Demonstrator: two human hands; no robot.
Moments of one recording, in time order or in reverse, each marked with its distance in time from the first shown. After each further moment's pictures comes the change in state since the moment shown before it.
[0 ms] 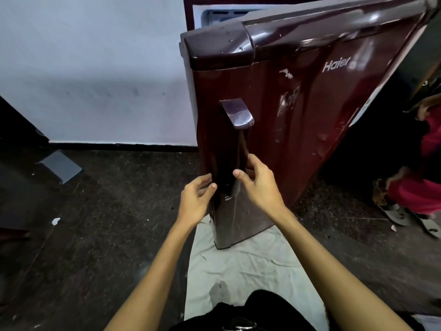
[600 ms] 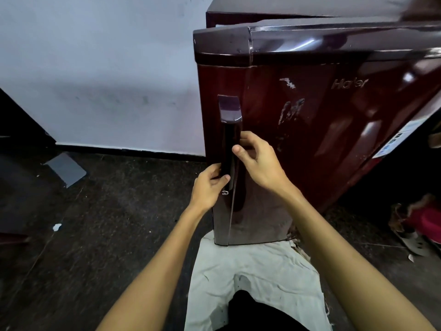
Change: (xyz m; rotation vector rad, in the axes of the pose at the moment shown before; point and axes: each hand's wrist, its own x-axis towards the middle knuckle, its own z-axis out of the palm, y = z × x) left_hand 0.119 0.021 -0.008 -0.029 -0.057 0.041; right_hand 0.134 -0.036 0.012 -0.056 -0.099 -0.166
